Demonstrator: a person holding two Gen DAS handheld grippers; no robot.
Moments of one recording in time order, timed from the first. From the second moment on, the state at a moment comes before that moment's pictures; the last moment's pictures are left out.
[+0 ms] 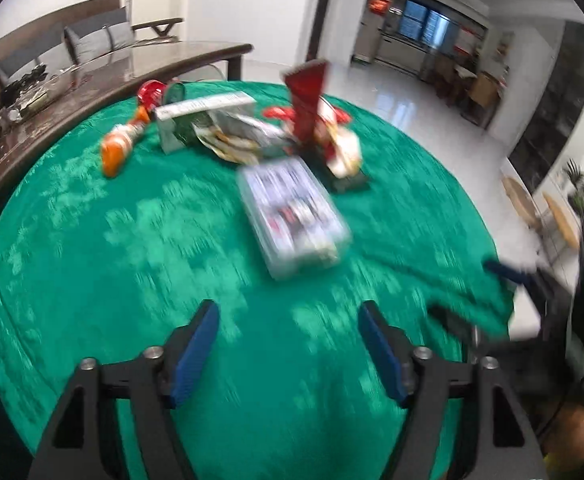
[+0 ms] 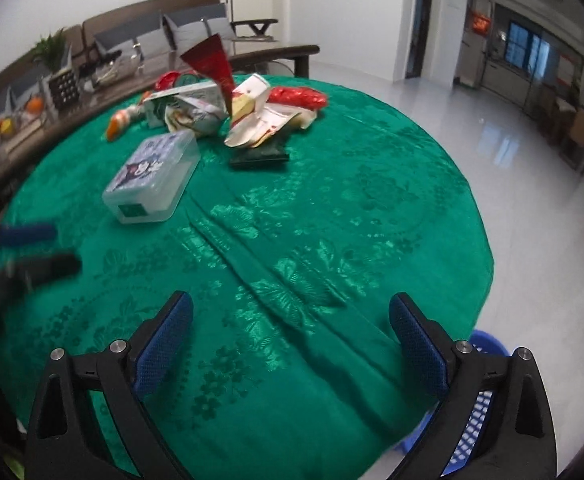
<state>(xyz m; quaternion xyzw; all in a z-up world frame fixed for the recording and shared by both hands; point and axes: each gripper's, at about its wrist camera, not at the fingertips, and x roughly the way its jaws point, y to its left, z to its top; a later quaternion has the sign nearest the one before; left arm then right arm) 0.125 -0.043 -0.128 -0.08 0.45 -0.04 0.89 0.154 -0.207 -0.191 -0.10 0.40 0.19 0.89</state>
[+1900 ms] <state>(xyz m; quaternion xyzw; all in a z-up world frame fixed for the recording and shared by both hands) 0.174 0.004 -0.166 0.01 0.46 -0.04 0.89 0.242 -0.125 -0.162 -0.11 0.40 0.23 0.88</state>
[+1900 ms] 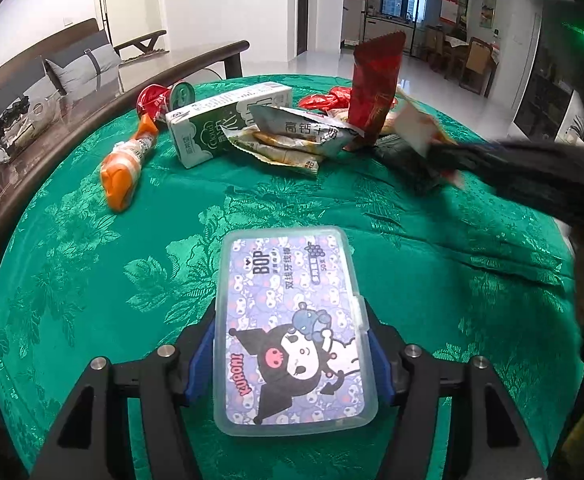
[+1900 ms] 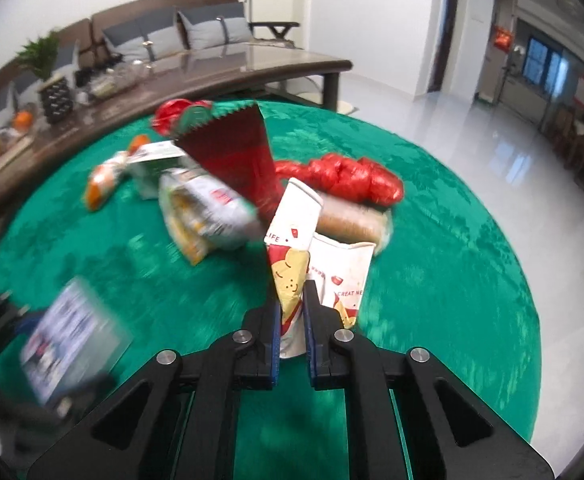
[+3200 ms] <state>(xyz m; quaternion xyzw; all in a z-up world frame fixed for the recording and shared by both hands) 0.168 0.012 -0.162 -0.02 0.46 -0.05 0.88 0.193 -0.200 -0.181 -0.18 0.41 0.24 0.86</state>
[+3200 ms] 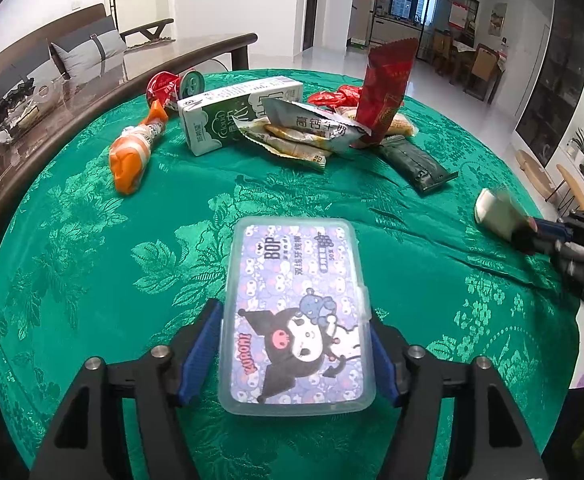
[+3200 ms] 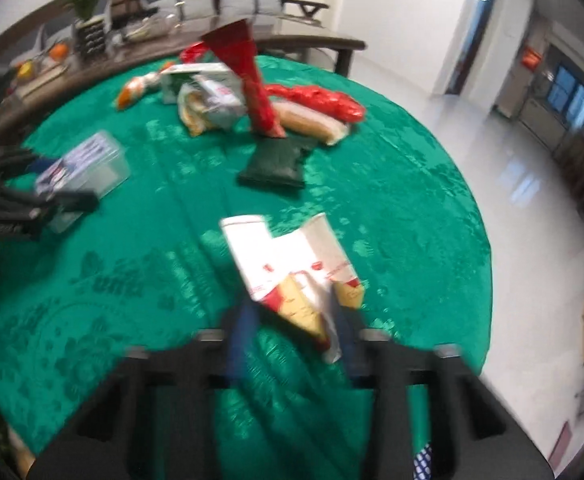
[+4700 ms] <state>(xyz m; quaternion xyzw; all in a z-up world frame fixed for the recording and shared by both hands) 0.134 -0.124 -0.104 0.04 0.42 -0.07 0.91 0.171 -0.277 -0.141 0.00 0.41 0.26 0.87</state>
